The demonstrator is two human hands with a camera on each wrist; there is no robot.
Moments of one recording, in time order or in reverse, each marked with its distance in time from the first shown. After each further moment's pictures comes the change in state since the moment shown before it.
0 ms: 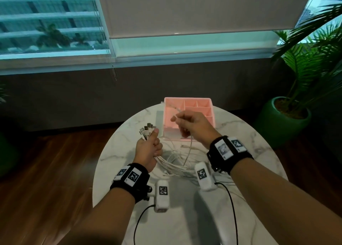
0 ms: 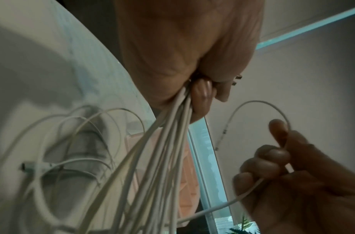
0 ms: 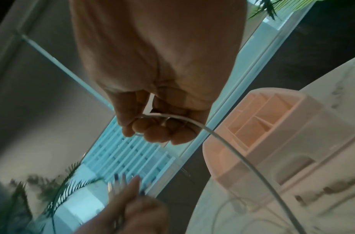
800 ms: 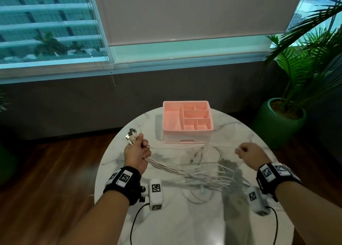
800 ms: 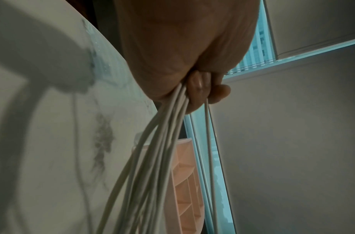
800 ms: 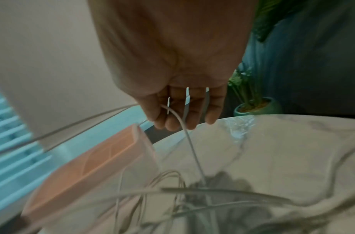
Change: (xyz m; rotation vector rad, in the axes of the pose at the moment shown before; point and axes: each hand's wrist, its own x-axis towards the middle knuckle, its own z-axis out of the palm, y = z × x) left_hand 0.005 0.016 -0.027 -0.106 0.152 0.054; right_hand -0.082 0.121 -0.141 -0.717 0.314 0.408
